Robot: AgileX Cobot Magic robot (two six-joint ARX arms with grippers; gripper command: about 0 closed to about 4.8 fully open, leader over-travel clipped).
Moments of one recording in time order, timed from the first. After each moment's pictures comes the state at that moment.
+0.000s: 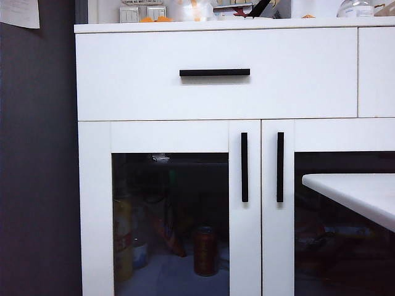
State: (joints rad) left arm -0.42 0.30 0.69 -0.58 0.18 -0.06; right arm 0.62 0.02 0.57 -0.54 -0.04 0.10
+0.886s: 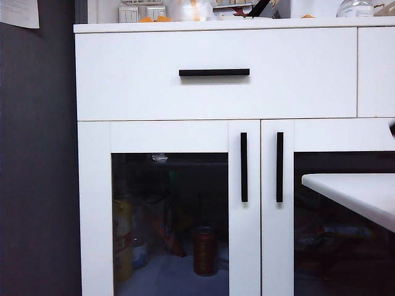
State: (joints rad) left arm -0.42 0.35 0.12 -0.26 0.14 -0.22; right arm 0.62 0.01 0.12 -0.40 -0.05 0.11
